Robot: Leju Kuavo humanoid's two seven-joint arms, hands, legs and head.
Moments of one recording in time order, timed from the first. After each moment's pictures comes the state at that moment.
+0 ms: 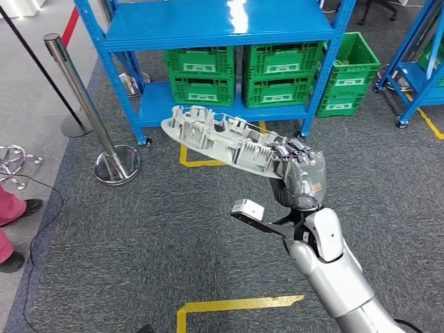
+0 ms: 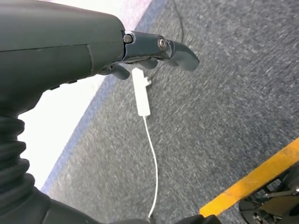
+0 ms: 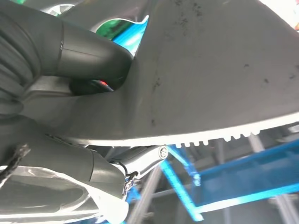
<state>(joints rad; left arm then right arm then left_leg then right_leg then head) 0.08 -0.07 0.02 -0.56 -0.84 0.23 0.13 -0.40 -0.04 0.58 -1.39 1.05 -0.63 -0.15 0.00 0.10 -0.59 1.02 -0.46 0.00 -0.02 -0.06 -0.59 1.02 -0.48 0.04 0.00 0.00</state>
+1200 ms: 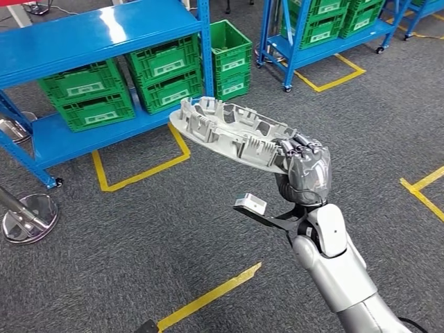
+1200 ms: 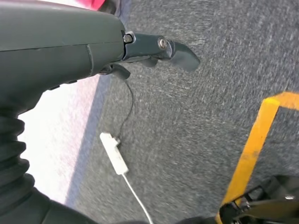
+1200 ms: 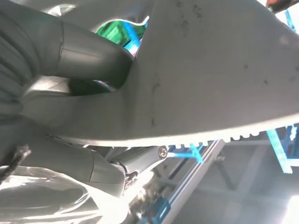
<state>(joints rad) 0.07 -0.07 0.00 -0.55 -0.83 0.23 0.12 -0.42 -0.03 0.56 -1.37 1.11 -0.65 -0.13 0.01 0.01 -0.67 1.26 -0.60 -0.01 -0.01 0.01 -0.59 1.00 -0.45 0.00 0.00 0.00</state>
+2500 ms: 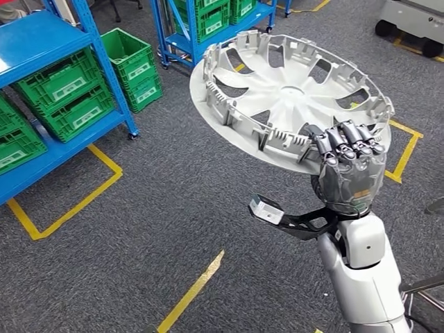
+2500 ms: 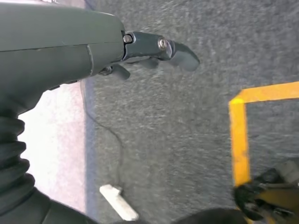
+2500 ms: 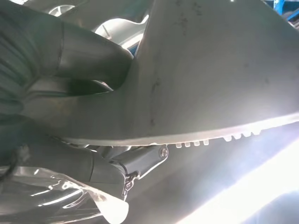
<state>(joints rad) 0.07 -0.05 -0.03 -0.52 -0.80 0.23 0.12 -0.33 0.01 0.35 -1.72 1.51 -0.68 -0.15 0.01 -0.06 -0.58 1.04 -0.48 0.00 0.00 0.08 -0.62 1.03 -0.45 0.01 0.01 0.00</state>
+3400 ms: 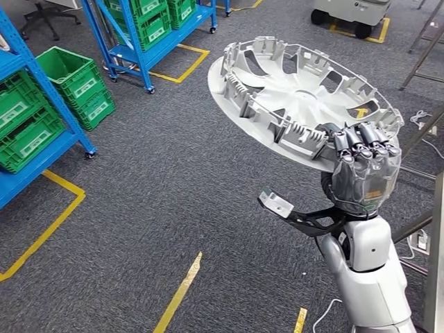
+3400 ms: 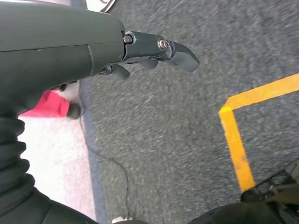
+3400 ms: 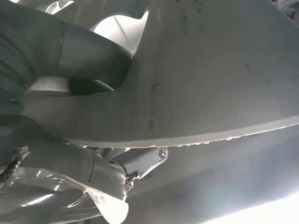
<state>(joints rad) 0.08 -0.05 -0.03 -0.52 -0.80 0.22 0.12 -0.33 -0.03 0.37 -1.72 1.55 -0.68 -0.01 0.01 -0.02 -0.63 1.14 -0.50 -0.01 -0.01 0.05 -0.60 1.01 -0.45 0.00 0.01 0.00</state>
